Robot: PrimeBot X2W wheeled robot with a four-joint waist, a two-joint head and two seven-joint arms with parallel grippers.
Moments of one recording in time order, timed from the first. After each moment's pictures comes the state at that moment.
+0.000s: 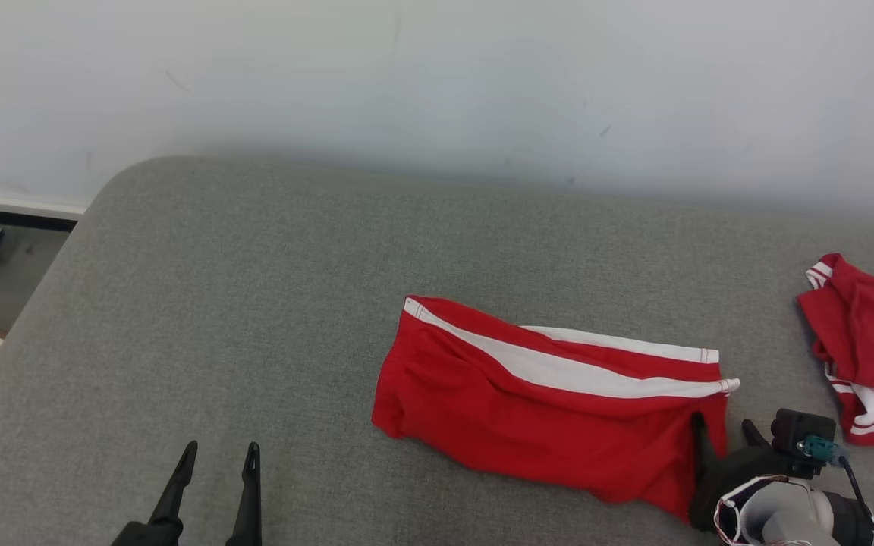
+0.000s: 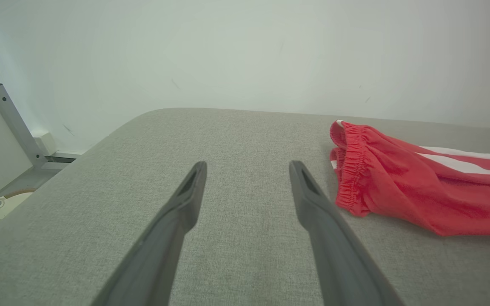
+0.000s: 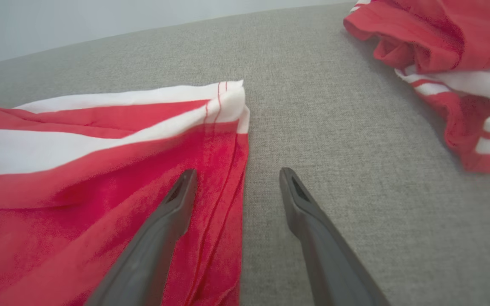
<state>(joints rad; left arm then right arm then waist) 0.01 0.08 -0.03 0.21 -0.12 -0.13 -0.26 -0.51 -0.11 -0.15 1.17 0.14 0.13 -0.26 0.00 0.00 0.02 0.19</state>
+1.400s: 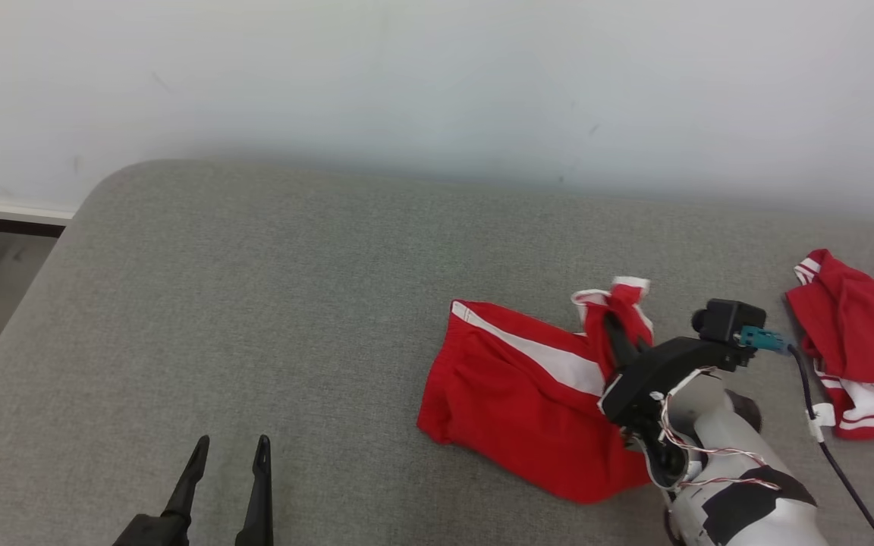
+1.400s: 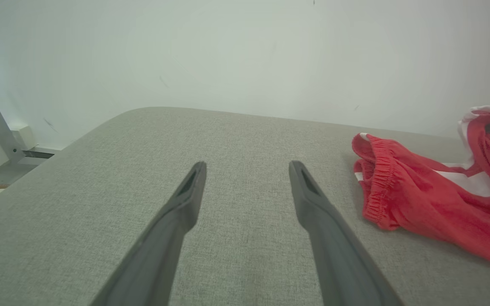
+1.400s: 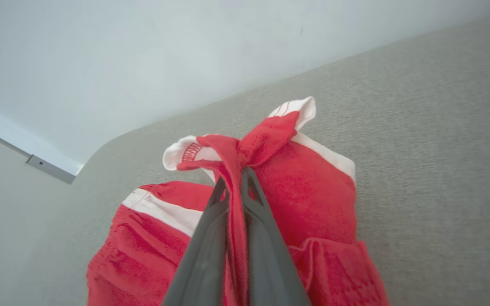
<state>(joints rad) -0.02 0.06 -0.04 0.24 -0.16 -0.13 -0.26 -0.63 -0.05 0.13 0.96 0.58 0.13 -0.04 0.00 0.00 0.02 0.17</state>
